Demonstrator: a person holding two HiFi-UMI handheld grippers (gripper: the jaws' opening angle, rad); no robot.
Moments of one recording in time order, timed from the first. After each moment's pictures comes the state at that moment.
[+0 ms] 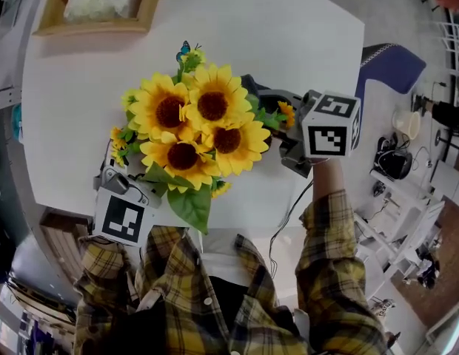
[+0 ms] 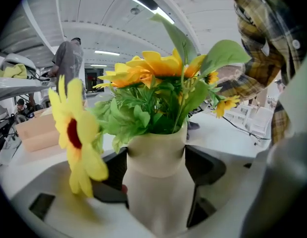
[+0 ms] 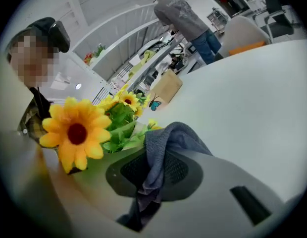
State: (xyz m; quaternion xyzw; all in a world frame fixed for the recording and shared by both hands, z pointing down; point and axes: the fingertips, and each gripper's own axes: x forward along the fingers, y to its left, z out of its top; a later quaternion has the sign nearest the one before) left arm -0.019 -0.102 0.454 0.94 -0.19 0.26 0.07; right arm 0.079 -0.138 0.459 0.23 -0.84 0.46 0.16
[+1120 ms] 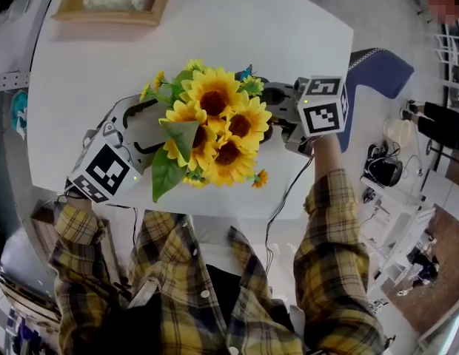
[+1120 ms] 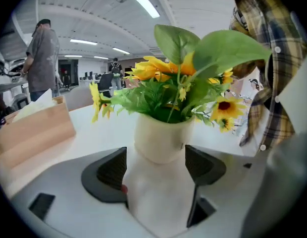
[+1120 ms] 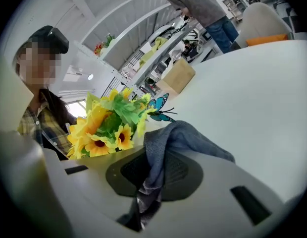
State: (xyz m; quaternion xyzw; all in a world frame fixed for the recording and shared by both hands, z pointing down) left arm -0.003 -0.115 0.457 0.95 -0.04 0.31 0.07; right arm 0.101 -0.142 0.448 0.13 -0.86 0.46 0.19
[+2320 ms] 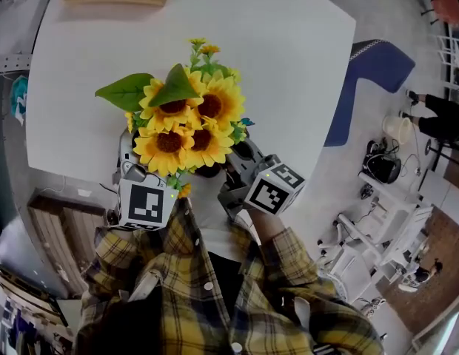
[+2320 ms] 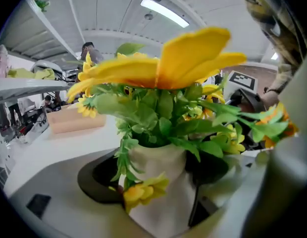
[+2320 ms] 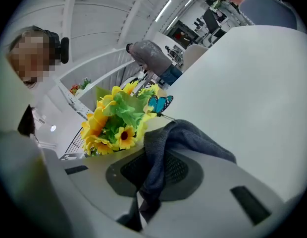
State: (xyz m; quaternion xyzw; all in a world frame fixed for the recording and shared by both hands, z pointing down) left arm -0.006 -0.063 0.452 0.91 -0.31 0.26 0.10; right arm 0.056 -0.044 0.456 0.44 -0.74 0.50 -0.03
